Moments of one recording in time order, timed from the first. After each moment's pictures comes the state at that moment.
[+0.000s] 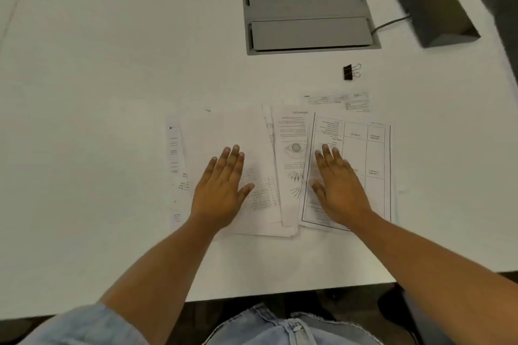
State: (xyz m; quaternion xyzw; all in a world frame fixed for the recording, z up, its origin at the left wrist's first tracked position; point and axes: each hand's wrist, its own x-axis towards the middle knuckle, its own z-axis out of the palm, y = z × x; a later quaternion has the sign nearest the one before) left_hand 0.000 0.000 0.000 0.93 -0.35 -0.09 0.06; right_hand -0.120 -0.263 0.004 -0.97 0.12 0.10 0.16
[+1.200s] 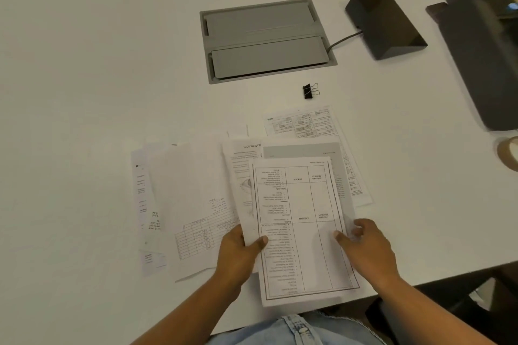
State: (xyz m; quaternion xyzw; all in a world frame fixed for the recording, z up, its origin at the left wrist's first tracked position) left_hand -0.086 -0.080 0.043 0.72 0.12 -0.42 0.54; right_hand -0.215 -0.291 0.053 -0.76 0.52 0.12 0.37
